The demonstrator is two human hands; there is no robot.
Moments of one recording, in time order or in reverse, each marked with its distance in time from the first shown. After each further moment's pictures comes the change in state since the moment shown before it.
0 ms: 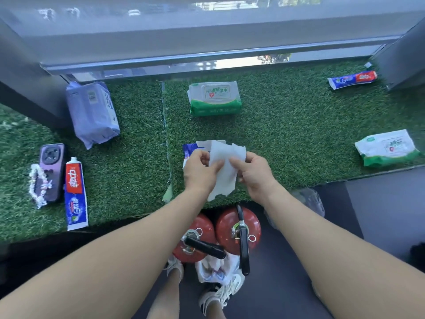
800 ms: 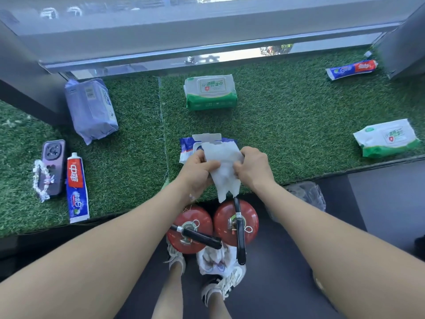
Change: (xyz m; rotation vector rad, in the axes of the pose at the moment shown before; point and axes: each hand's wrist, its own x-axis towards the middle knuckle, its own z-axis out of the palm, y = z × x) left_hand -0.018 0.003 -0.006 -0.536 -0.403 -0.286; right_hand -0.003 -0.001 -0.022 -1.089 0.097 -0.199
